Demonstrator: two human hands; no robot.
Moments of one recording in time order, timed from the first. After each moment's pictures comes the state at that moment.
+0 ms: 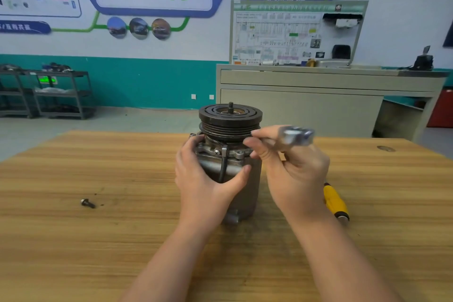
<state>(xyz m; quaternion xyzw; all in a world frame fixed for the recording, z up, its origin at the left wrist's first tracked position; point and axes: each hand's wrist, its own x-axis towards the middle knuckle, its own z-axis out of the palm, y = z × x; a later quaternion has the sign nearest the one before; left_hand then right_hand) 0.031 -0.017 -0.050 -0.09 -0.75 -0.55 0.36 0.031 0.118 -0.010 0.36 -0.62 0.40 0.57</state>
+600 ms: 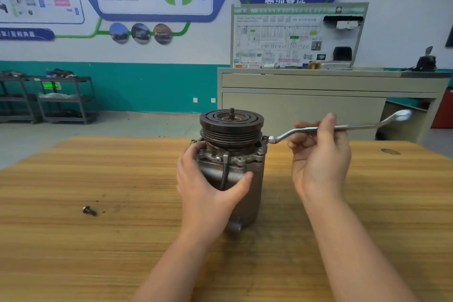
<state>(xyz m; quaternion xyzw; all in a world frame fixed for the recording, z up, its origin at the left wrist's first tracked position) 0.034 -0.016 -0.047 -0.09 -0.75 -0.55 0.34 0.009 0.134 0.012 0.10 -0.34 0.87 0.35</state>
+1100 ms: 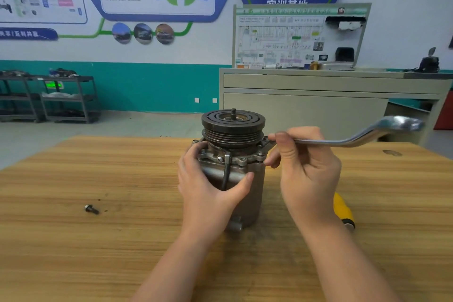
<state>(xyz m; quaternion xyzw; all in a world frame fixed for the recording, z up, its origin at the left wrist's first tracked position) 0.034 -0.016 -0.048 -0.09 -0.75 -0.55 0.35 0.031 0.121 -0.007 0.32 -0.60 0.50 0.54</state>
